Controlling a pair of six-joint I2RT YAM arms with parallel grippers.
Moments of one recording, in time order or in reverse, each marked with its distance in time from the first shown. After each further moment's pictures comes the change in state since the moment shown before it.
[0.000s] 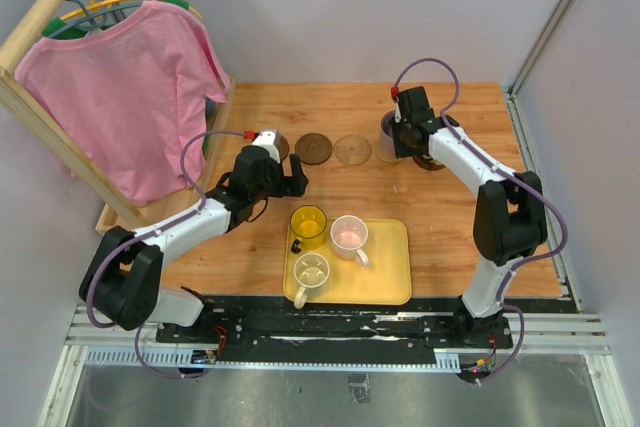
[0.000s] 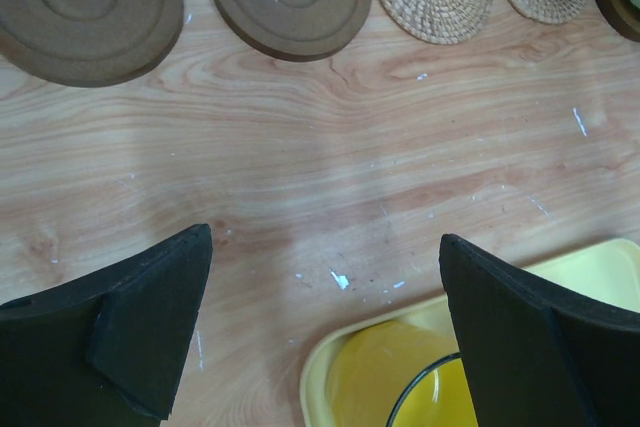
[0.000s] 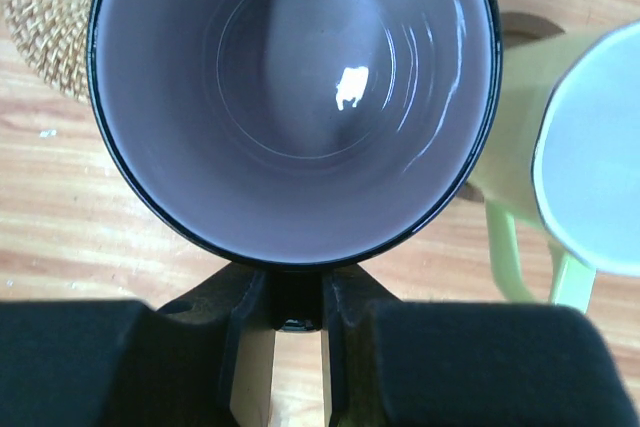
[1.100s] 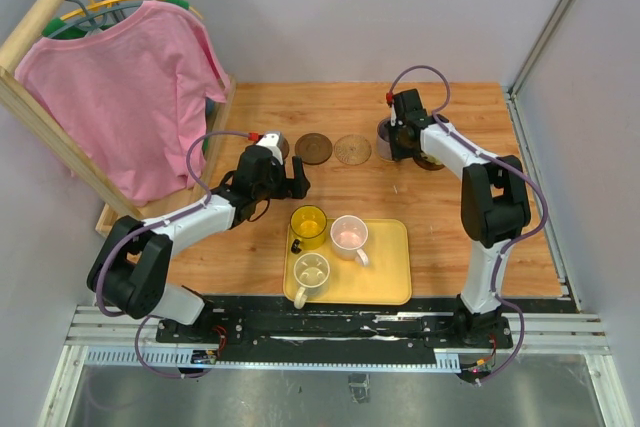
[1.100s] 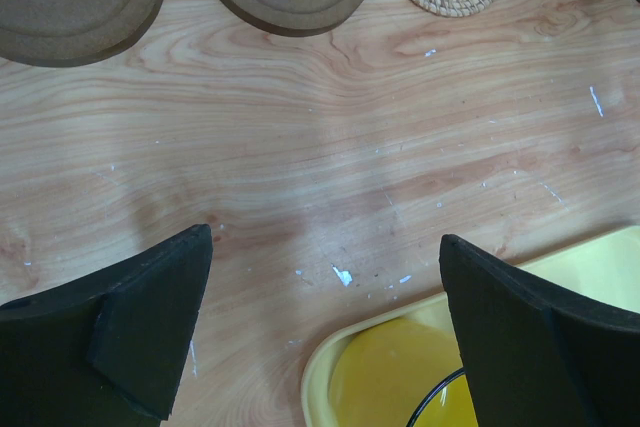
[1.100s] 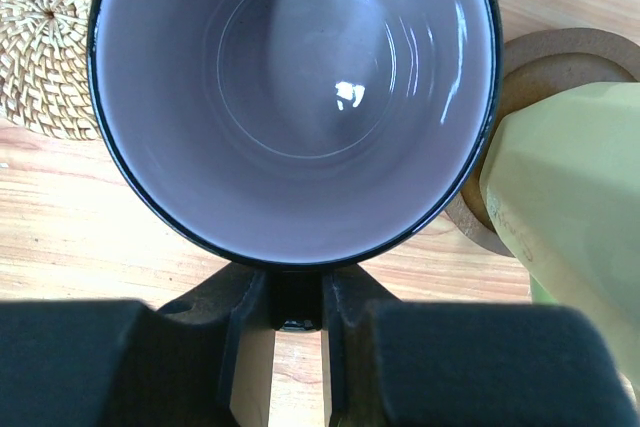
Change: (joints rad) left arm 0.020 0.073 0.013 0.007 0.048 0.001; right arm -0.036 0.183 0.082 0.021 -0.054 -0.018
